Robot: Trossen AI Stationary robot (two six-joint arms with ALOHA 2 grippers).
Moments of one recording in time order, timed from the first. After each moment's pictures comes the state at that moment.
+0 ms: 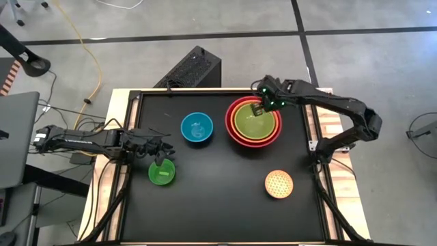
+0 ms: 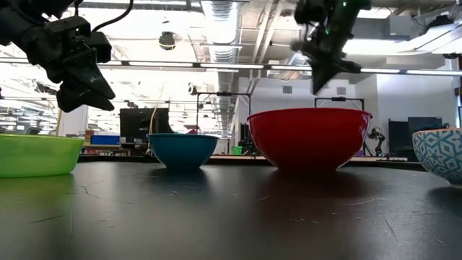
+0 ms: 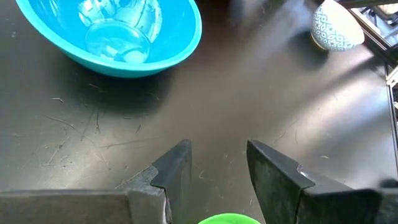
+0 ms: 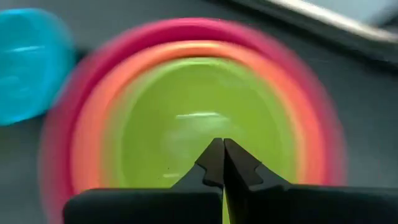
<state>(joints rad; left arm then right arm) -0.01 0.57 0.35 -0.32 -0.11 -0.64 -0.45 1.37 1.27 -0.94 0.13 0.62</state>
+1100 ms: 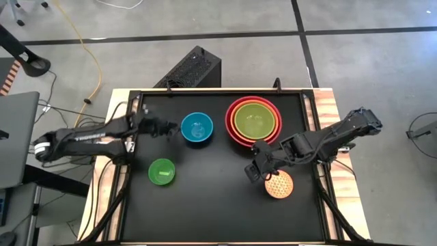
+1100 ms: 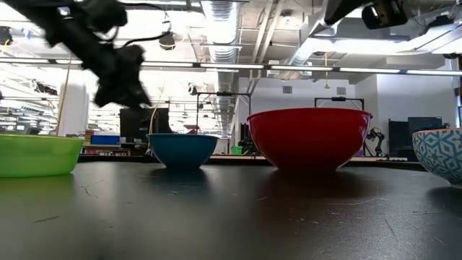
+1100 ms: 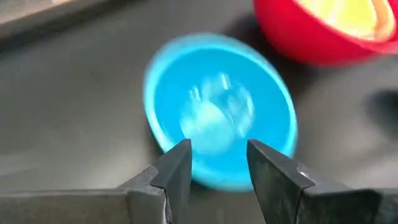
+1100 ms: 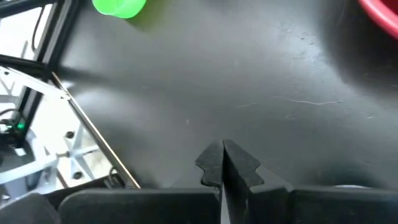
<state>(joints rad) 0.45 0.91 0.54 -0.22 -0.01 -0.40 0.38 1.37 1.27 -0.82 0.19 1.29</state>
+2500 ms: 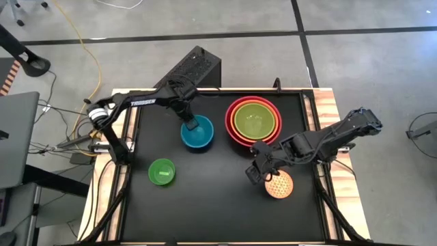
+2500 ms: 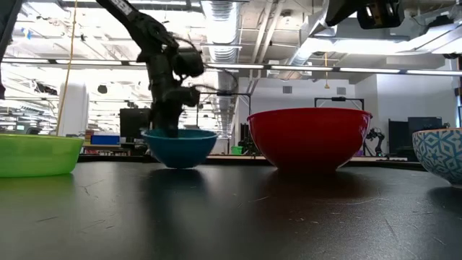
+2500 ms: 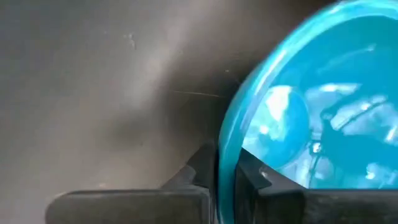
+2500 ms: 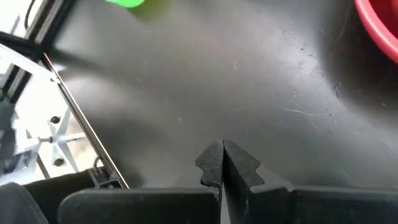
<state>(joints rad) 0.60 1.69 1.17 -0.68 0.13 0.02 0.36 1.37 1.27 -0.83 0.19 1.17</state>
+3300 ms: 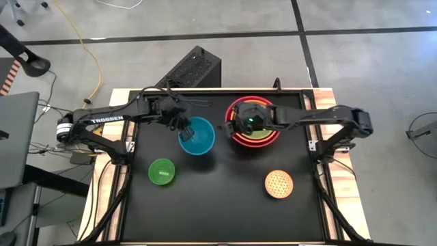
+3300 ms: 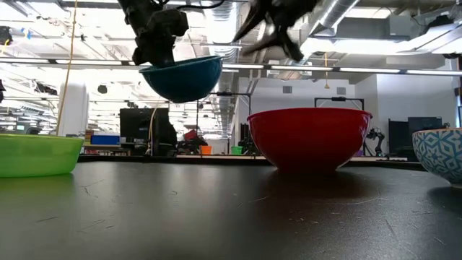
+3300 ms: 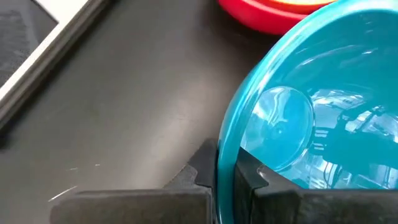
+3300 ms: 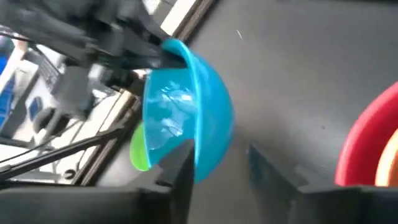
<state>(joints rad) 0.27 1.31 1.17 -0.75 -0.13 -0.26 -0.09 1.49 1.27 -0.32 0.10 0.89</state>
